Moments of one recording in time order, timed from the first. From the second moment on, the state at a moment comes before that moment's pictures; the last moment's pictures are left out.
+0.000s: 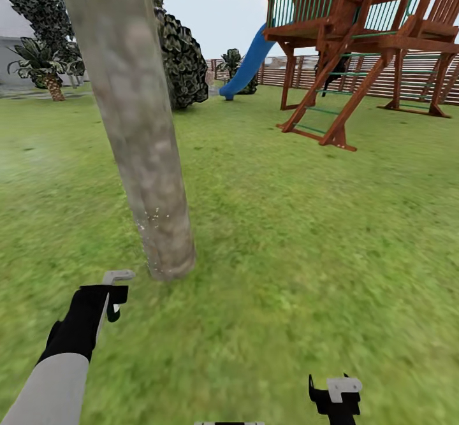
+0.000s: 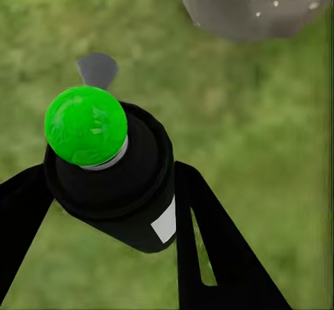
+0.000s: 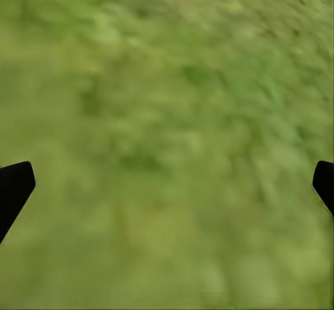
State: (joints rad) left arm -0.66 0.04 0.37 -0.96 -0.43 0.70 -0.16; right arm -0.42 -0.02 -0.13 -0.09 0.36 -0.65 -0.33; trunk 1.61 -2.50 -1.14
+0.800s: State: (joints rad) left arm -0.63 0.00 0.27 -0.92 -0.42 0.72 -0.18; right arm -0.42 -0.02 -0.13 -0.09 0.36 -0.65 -0.33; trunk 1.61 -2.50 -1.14
